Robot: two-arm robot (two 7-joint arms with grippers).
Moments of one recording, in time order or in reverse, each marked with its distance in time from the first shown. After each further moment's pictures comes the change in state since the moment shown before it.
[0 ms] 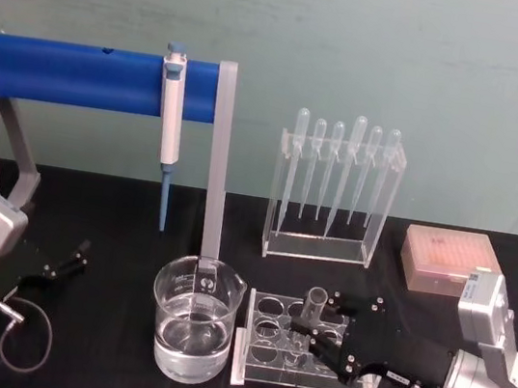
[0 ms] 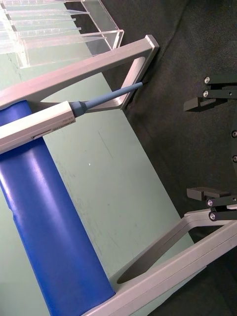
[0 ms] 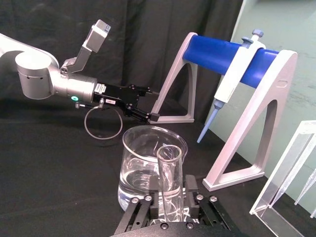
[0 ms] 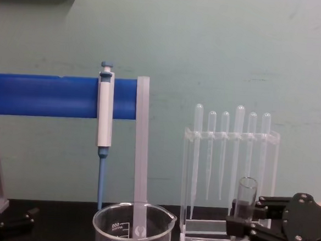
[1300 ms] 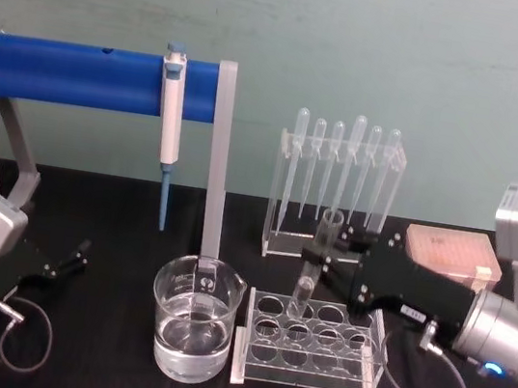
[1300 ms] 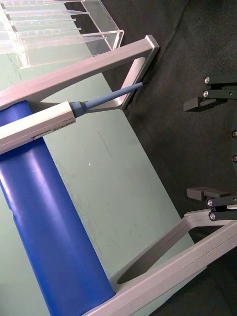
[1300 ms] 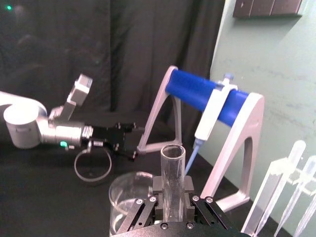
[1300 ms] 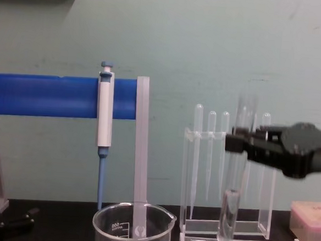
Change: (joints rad) left arm 0.000 0.000 0.000 0.000 0.000 0.000 0.000; right arm 0.021 0.041 0.054 -0.198 0.102 0.218 -0.077
